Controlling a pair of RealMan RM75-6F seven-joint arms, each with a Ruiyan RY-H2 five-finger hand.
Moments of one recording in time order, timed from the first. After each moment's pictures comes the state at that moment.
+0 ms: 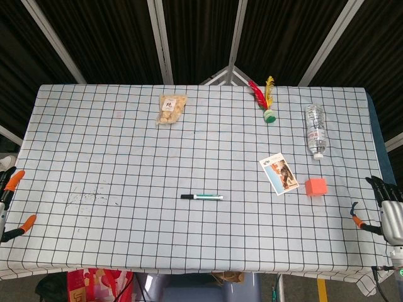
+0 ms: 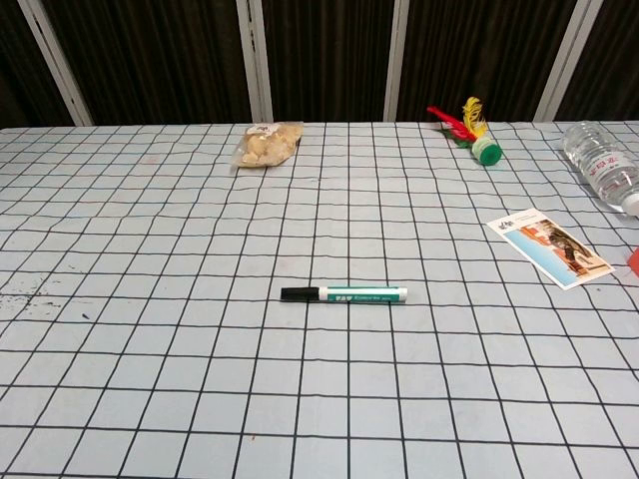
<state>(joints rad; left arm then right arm) -0.05 -0.92 -0.04 -1.94 1.50 1.54 0.13 0.10 -1.19 0.10 -1.31 -1.42 1.39 0.23</state>
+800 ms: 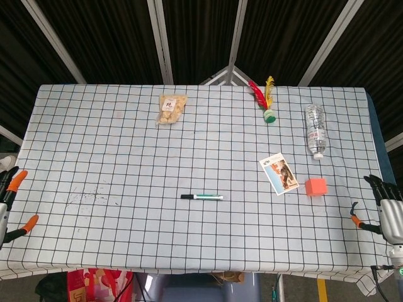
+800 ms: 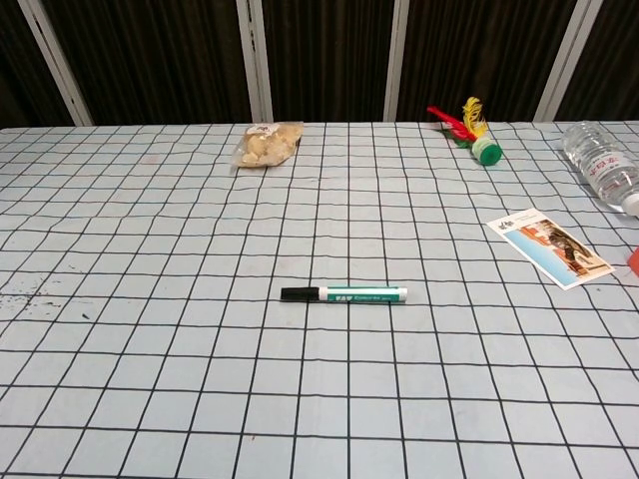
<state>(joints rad) -0.04 -0.93 -0.04 -1.95 1.54 1.56 0.17 0.11 -1.16 0.11 -1.37 -1.41 1.37 0.22</state>
